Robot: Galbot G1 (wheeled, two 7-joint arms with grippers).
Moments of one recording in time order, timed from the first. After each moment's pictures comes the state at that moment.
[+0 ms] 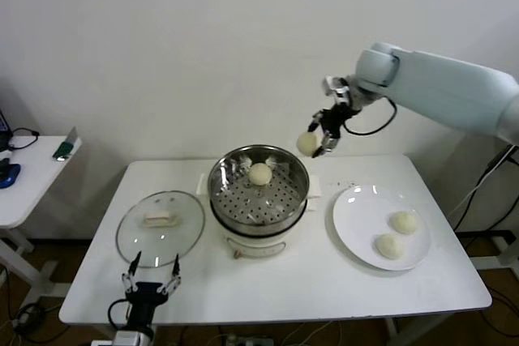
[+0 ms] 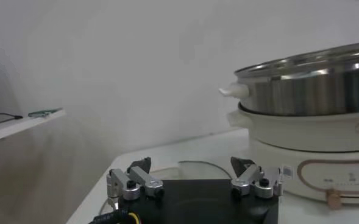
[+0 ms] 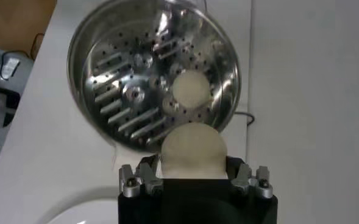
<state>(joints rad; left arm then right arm) 1.69 -1.45 -0.59 -1.94 0.07 -0.10 -0.07 0.79 1.17 -1.55 1.01 0.79 -0.18 -1.06</state>
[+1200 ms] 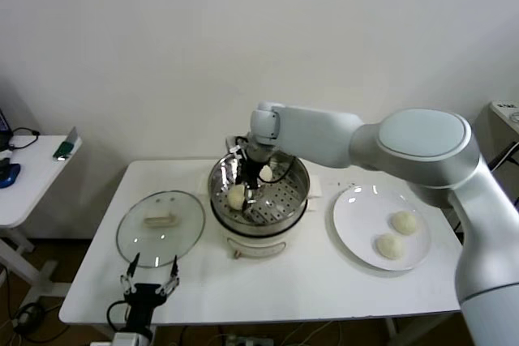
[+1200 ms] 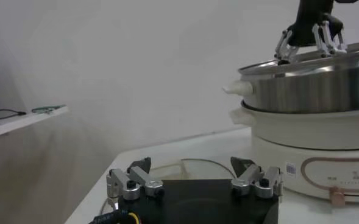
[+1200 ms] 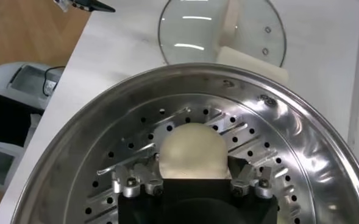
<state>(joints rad) 1.69 -1.45 -0.59 -1.92 0.06 -0.12 -0.07 0.56 1.52 -1.60 0.83 0.82 -0.23 -1.02</state>
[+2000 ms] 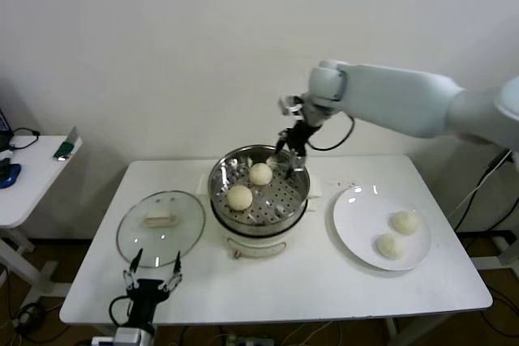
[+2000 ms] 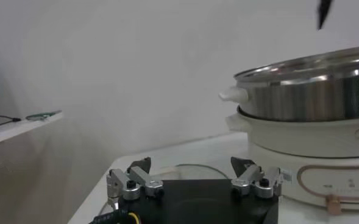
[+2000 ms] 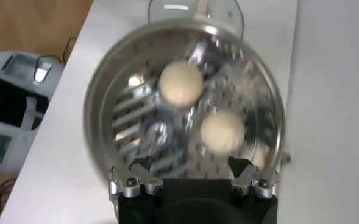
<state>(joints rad) 1.68 -1.45 -0.58 -1.96 0.07 -0.08 -0.07 0.79 1.05 -1.60 1.16 0.72 -0.18 -1.07</state>
